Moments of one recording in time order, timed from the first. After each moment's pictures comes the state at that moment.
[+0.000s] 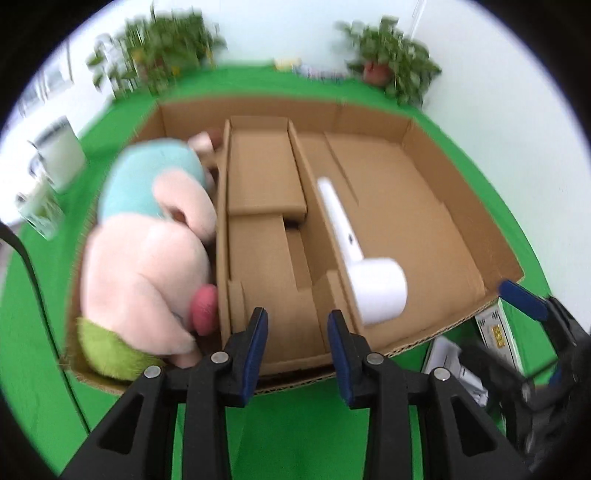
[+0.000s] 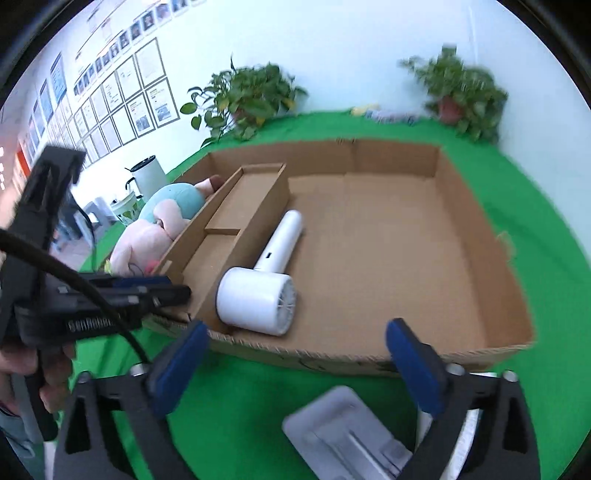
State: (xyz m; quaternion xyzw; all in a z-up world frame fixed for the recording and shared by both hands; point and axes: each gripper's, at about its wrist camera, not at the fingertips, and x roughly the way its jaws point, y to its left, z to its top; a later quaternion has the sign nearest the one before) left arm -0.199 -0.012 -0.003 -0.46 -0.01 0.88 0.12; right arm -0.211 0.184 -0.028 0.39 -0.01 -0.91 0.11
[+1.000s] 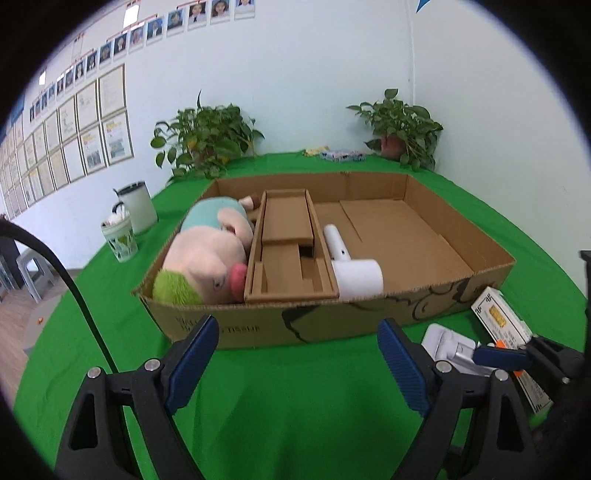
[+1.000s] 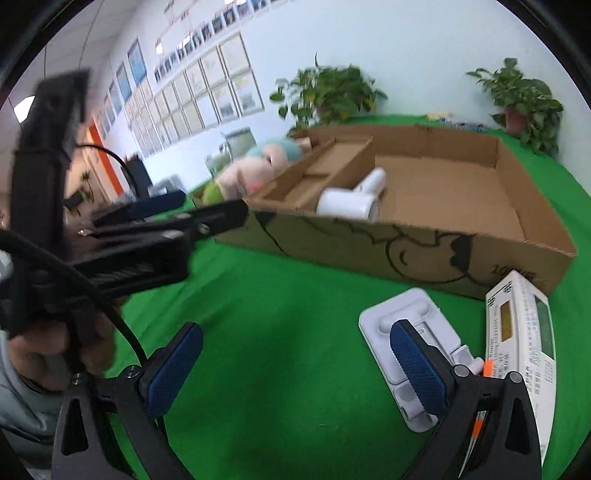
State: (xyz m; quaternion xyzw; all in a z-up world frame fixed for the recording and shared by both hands) left arm -0.086 0.014 -0.010 -0.31 0.02 0.95 0.03; right arm -0.099 0.191 -0.058 0.38 0.00 -0.88 0.27
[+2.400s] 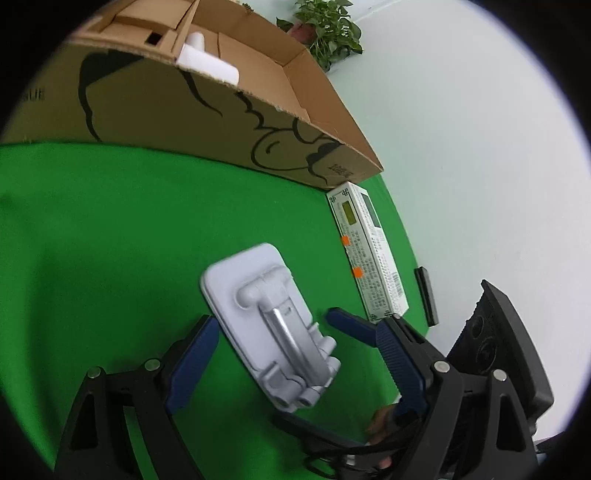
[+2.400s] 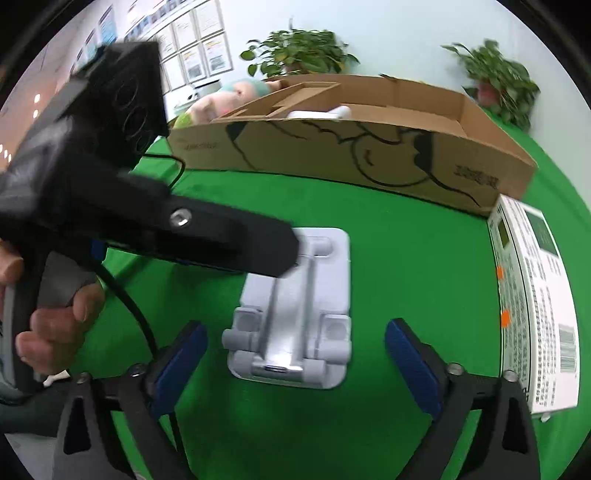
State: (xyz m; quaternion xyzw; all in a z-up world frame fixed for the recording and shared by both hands) left arm -0.090 0.042 -0.093 -0.52 -0.25 0.73 0.36; right arm -0.055 0.202 -0.101 0.44 0.05 -0.88 0.19
